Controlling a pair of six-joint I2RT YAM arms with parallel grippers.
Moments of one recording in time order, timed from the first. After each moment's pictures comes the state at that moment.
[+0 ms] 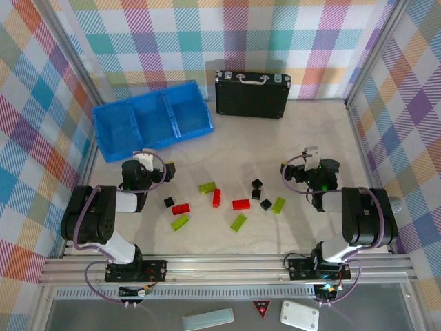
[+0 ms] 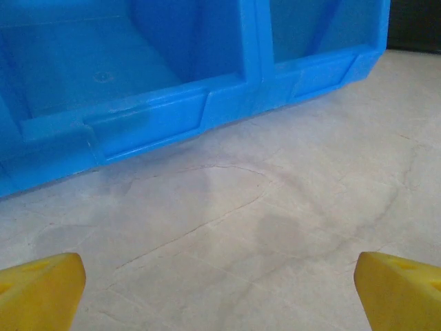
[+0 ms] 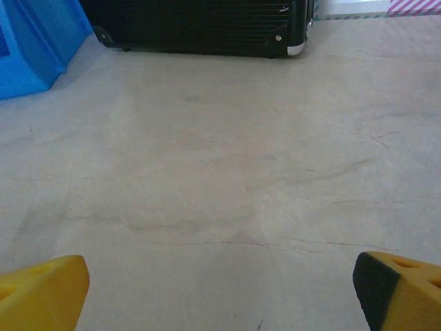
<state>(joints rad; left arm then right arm) 0.00 1.58 0.41 0.78 0.26 -0.05 -0.05 1.53 0.38 0.75 -0.42 -0.01</state>
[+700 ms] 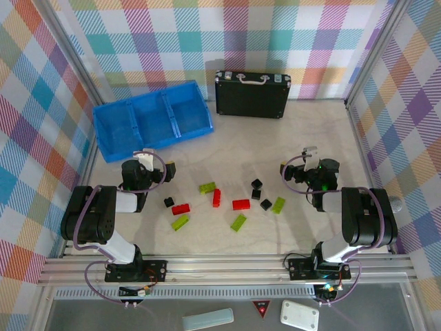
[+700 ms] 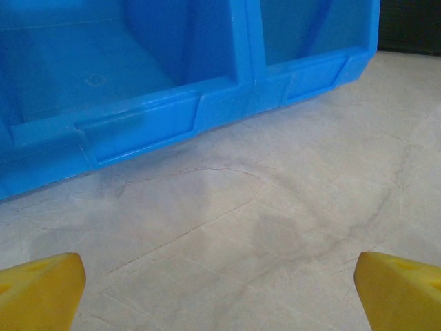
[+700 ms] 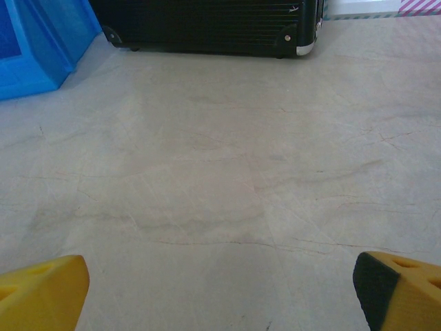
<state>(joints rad) 0.00 1.58 0.41 0.78 0.27 -0.05 -0.05 1.53 0.38 0.75 -0.43 -0.01</state>
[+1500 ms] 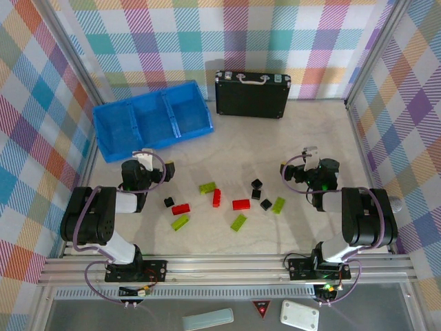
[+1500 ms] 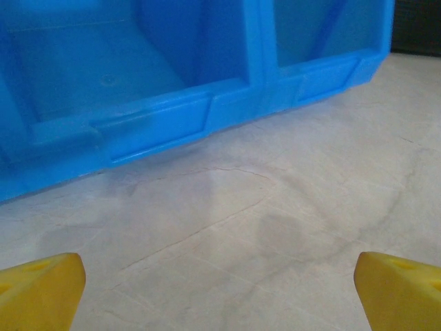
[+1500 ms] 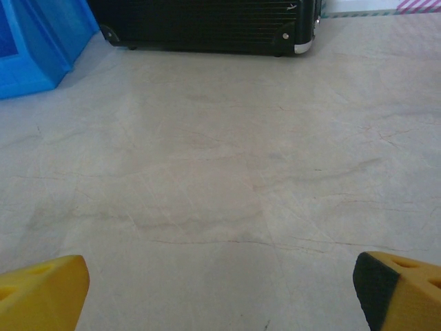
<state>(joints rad) 0.00 1.56 0.41 0.76 0.23 -0.06 -0.05 1.52 0.39 0.73 -0.42 -0.01</state>
